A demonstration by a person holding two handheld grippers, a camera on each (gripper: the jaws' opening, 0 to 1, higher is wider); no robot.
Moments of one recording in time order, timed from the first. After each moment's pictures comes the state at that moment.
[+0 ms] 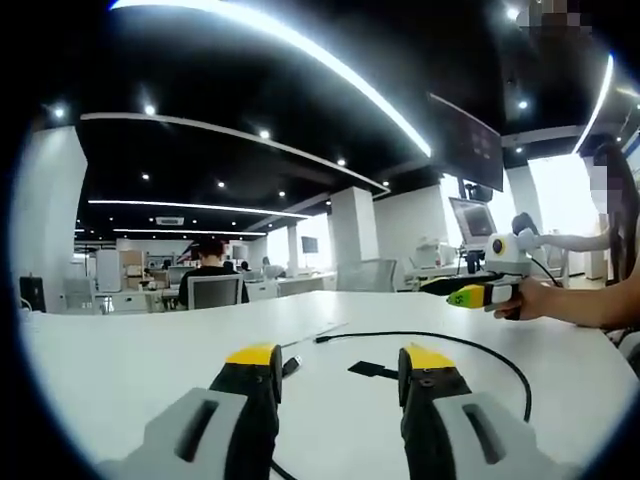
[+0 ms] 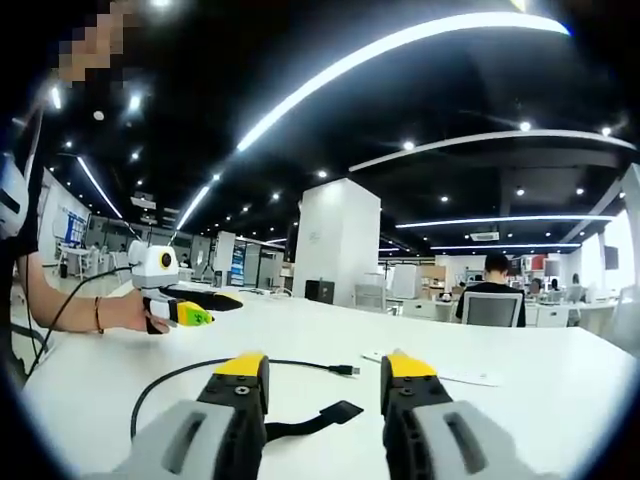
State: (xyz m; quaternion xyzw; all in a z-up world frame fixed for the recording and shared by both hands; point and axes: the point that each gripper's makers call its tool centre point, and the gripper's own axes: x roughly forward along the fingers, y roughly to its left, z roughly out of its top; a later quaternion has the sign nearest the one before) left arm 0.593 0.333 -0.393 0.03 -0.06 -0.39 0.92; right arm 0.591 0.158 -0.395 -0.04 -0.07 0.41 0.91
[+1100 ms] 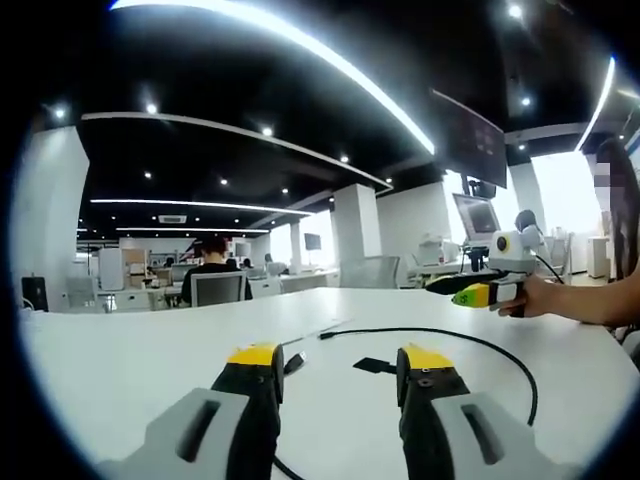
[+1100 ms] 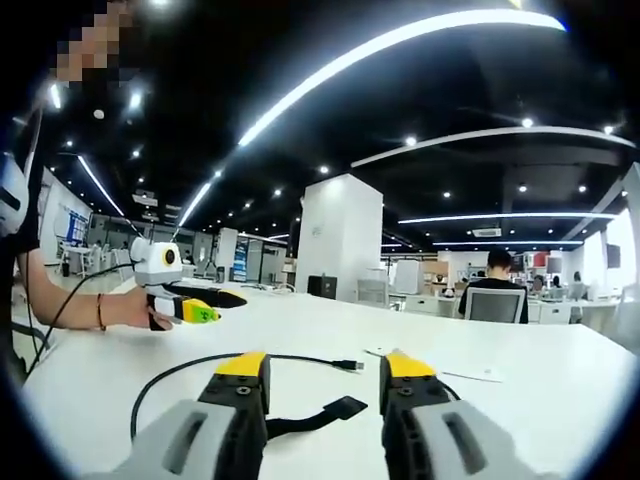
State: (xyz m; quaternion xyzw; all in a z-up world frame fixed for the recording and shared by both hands) left arm 0.599 0.333 -0.398 0.03 -0.05 -0.38 0.92; right arm 0.591 0.166 -0.405 -0.04 -0.05 0.42 0.90
